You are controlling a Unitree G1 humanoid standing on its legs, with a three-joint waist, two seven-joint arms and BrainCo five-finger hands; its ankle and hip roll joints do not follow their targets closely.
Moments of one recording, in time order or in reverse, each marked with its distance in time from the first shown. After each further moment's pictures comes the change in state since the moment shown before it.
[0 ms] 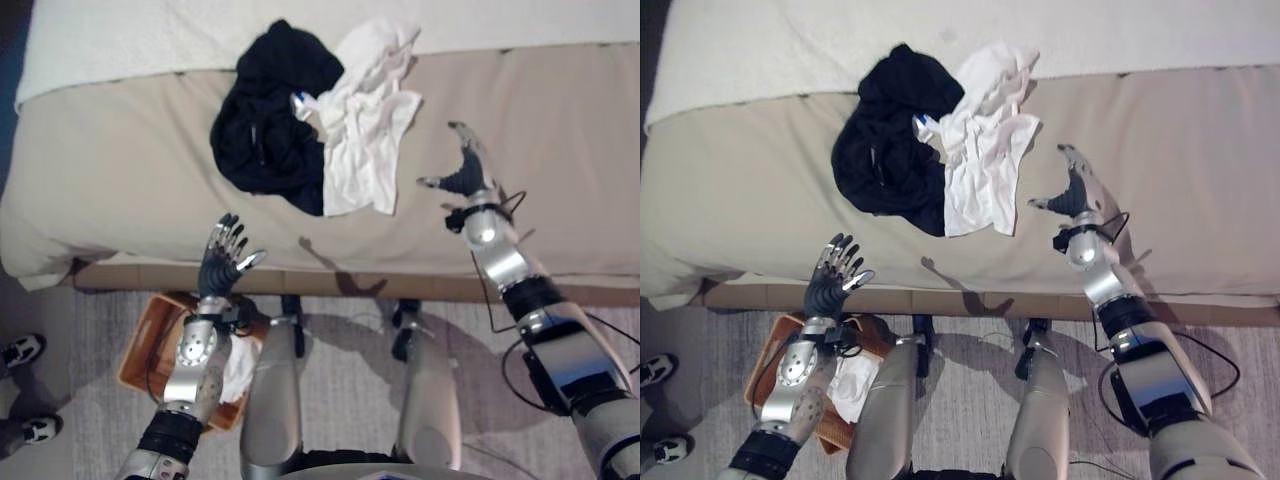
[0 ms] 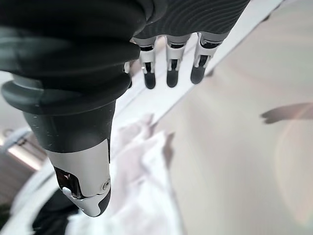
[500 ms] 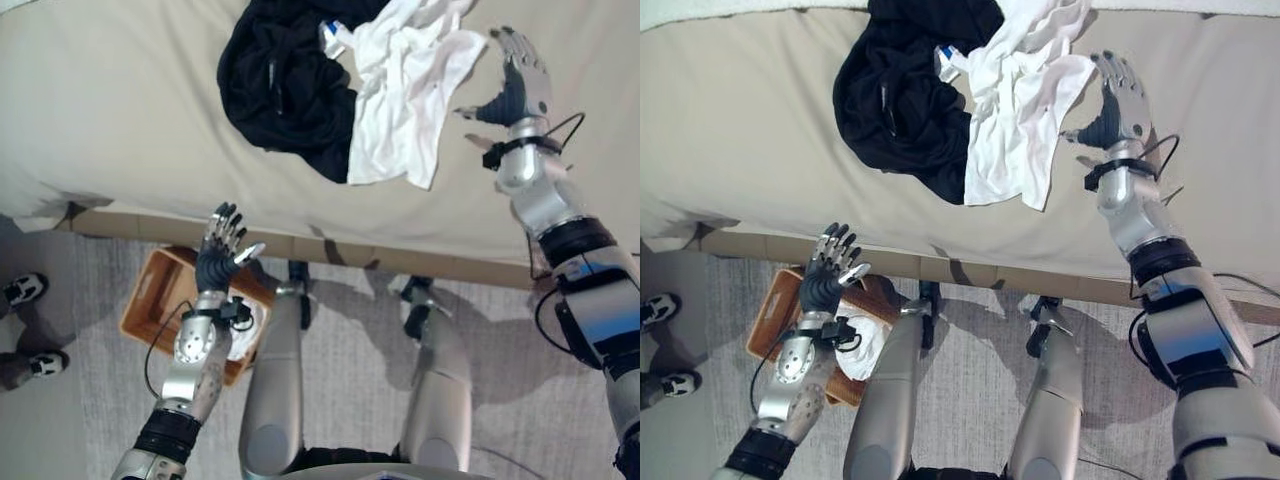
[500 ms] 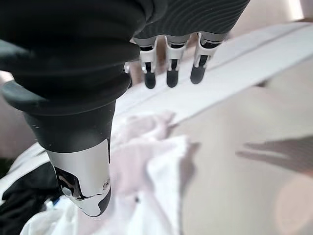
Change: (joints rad) left arm 0.000 0.019 -0.001 -0.064 -0.018 -0.017 0.039; right arm -0.278 -0.149 0.154 0.061 -0.082 0.024 -0.057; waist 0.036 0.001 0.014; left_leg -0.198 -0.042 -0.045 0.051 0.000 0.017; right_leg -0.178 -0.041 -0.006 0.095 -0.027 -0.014
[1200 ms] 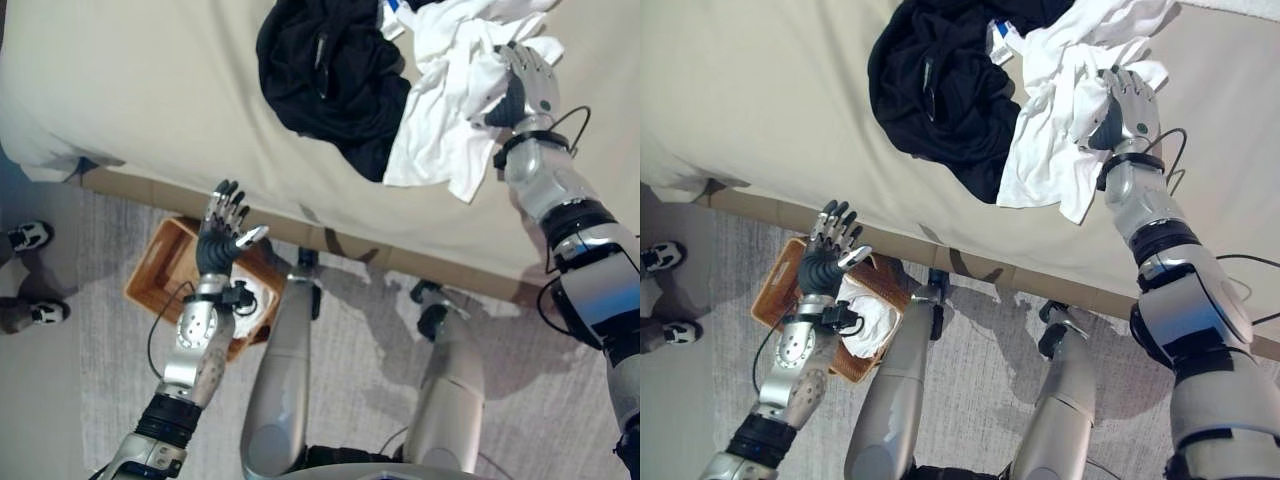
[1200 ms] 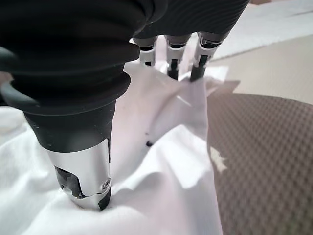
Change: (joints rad) left arm -0.063 0.039 -0.021 -0.077 -0.010 -0.006 0.011; right arm -0.102 0.038 0.140 0.319 -0.028 0.019 0.028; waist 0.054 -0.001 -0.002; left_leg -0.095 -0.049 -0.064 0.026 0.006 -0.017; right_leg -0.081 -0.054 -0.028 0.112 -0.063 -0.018
